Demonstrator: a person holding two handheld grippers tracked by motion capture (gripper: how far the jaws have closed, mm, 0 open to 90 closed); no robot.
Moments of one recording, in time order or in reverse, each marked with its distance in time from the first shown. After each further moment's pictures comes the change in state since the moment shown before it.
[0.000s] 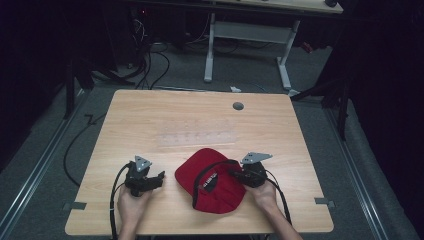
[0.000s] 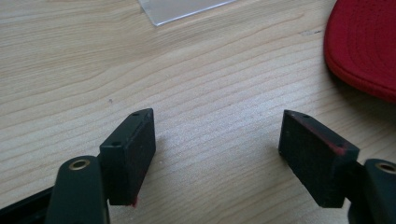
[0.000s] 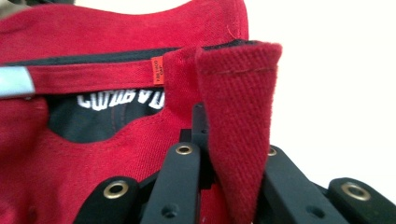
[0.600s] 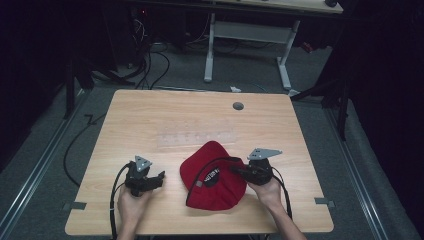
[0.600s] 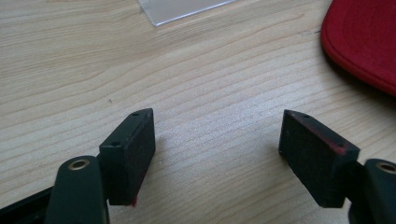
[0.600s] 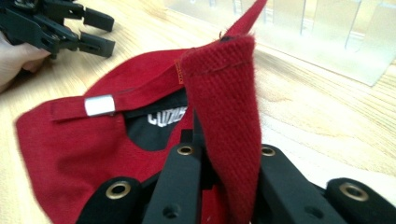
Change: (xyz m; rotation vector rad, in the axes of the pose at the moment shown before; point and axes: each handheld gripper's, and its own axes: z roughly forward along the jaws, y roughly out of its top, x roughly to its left) left arm 0.000 0.000 0.000 0.001 0.000 -0.002; right arm 0.000 0.015 -0.028 -0.071 0.067 0.046
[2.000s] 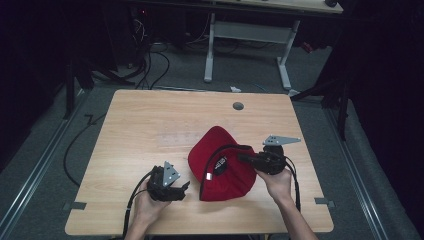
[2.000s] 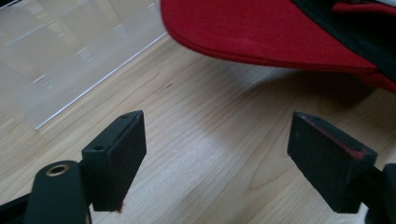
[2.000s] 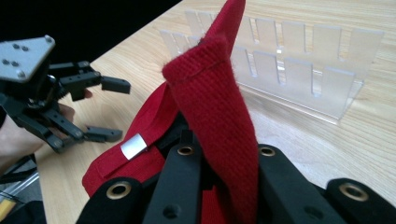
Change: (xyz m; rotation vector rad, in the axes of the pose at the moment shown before) left arm -0.081 -0.017 -0.023 0.018 -0.285 0.245; right arm -0.008 0.036 -0.041 -0.091 0.045 0.108
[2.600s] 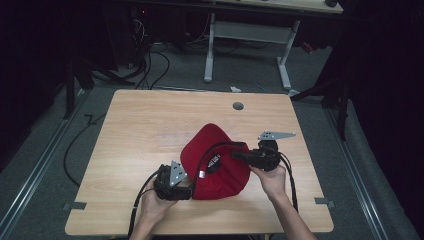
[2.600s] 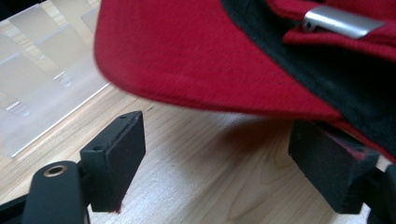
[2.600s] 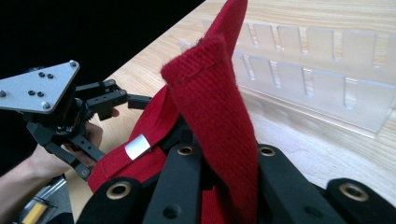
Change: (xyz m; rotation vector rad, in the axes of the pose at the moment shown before) left arm -0.014 0.003 0.008 -0.018 -0.036 -0.001; right arm 0.007 0.014 0.011 -0.001 0.065 0.058
